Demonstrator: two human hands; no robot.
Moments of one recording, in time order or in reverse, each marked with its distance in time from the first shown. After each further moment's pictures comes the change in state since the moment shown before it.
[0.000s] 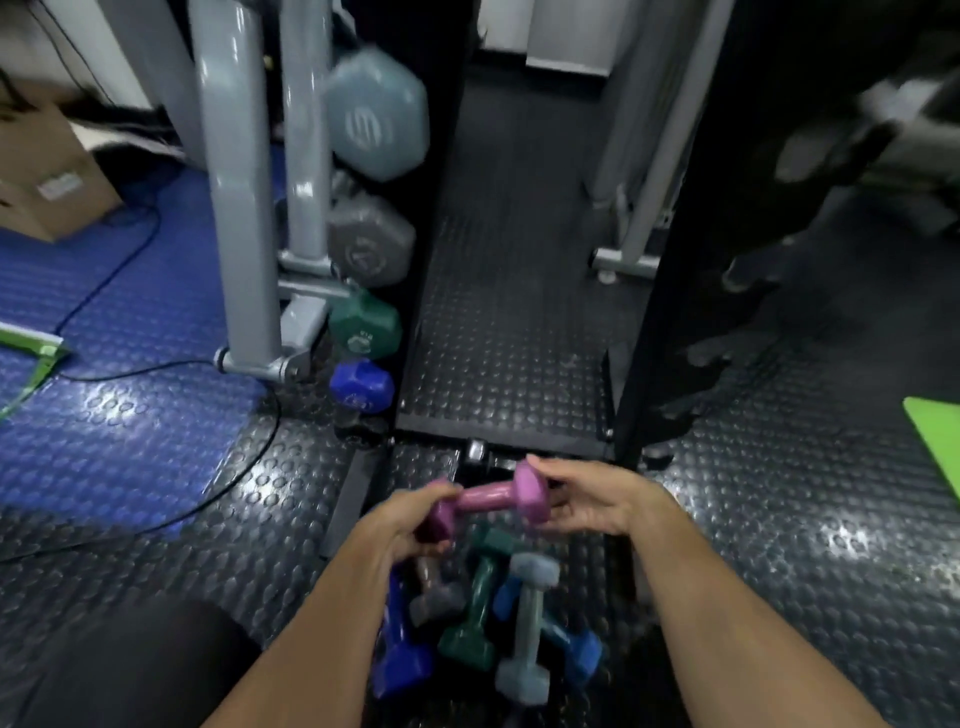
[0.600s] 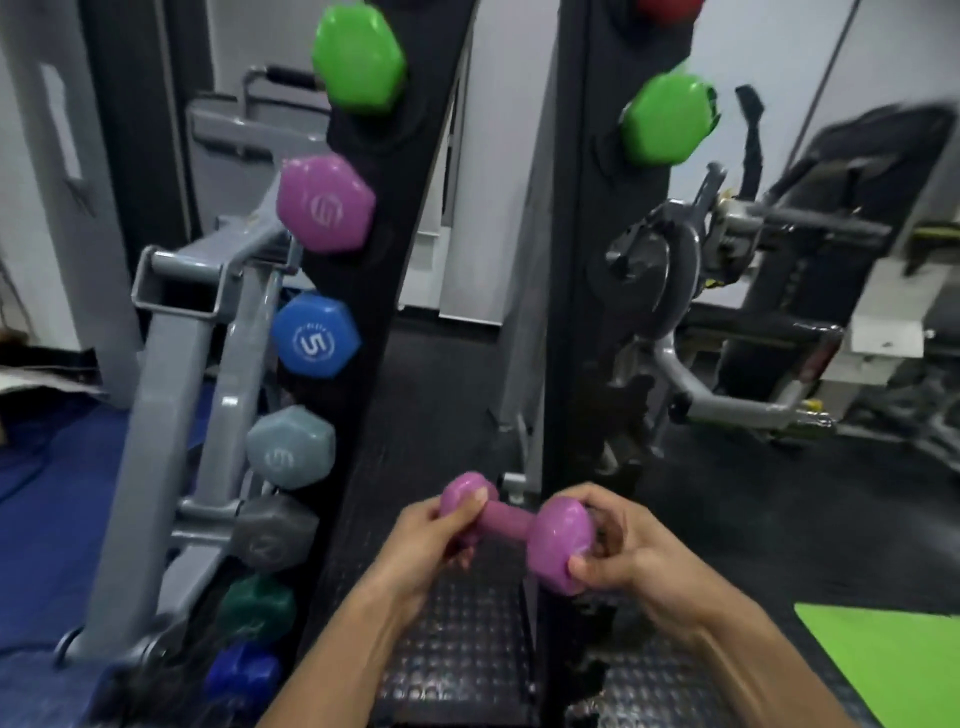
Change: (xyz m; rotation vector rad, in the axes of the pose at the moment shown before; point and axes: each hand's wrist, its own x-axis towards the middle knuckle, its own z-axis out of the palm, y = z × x) left_hand -0.140 0.245 0.123 -0.107 -0.274 0.801; right_hand -0.231 -0.163 0.001 -0.391 0.131 -0.946
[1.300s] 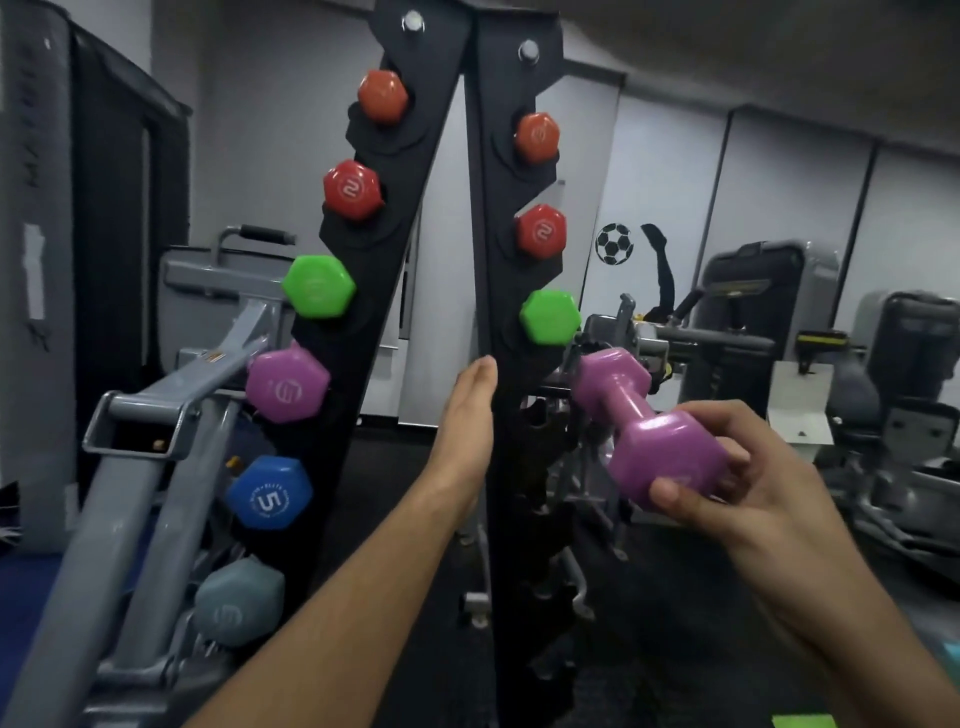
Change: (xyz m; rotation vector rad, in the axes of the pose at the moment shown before) left_hand 0.000 0.229 0.140 0.029 -0.047 0.506; right_hand -0.096 -0.198 -0.013 -0.299 0.589 -0.544
